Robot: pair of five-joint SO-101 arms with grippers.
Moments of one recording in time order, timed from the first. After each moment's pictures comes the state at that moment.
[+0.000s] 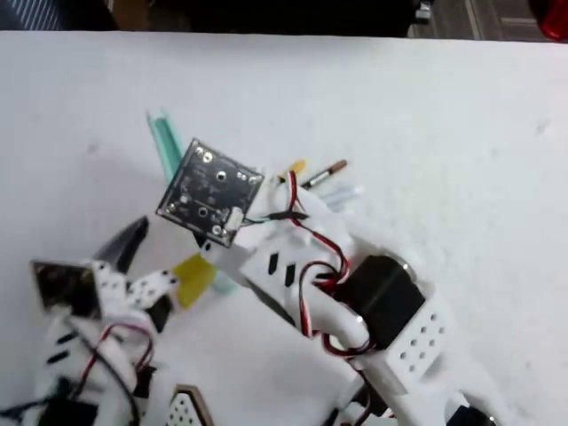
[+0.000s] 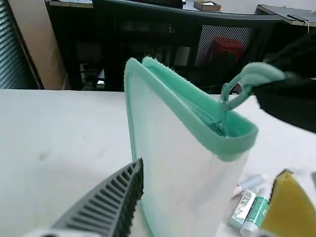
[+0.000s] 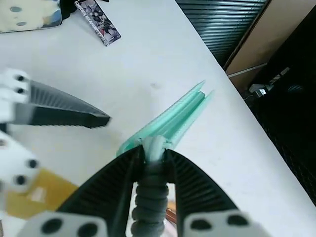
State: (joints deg) left arm 3.6 -105.1 61.4 69.1 7.5; right arm -50.5 -35.5 -0.6 73.8 25.7
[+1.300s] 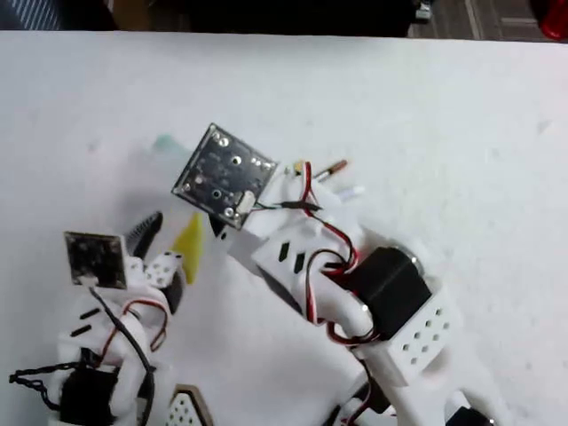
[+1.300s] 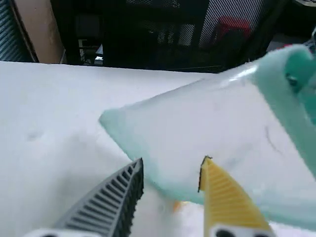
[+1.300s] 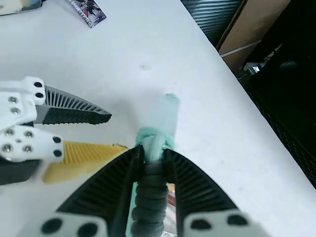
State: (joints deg) left arm 3.4 -104.7 73.3 61.1 7.9; right arm -46.2 -35.5 -0.6 76.4 25.7
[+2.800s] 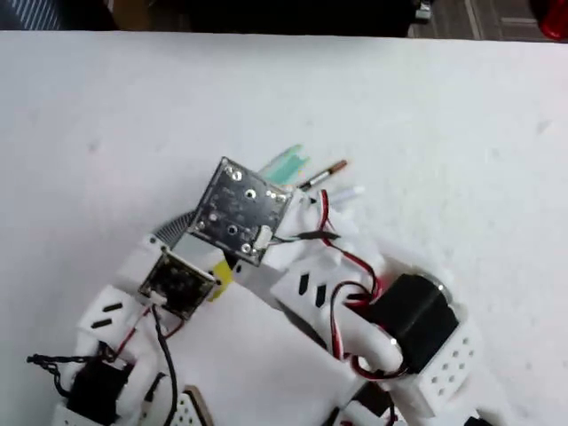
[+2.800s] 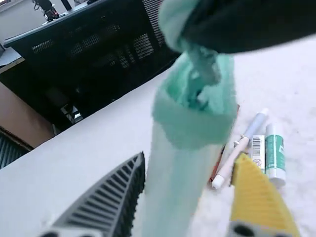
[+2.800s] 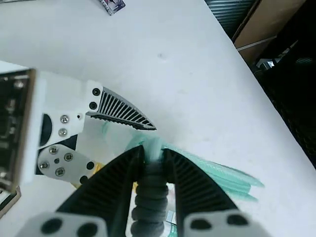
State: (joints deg) left arm 15.3 -104.7 76.0 54.7 -18.7; right arm -49.1 -40.6 -0.6 84.3 25.8
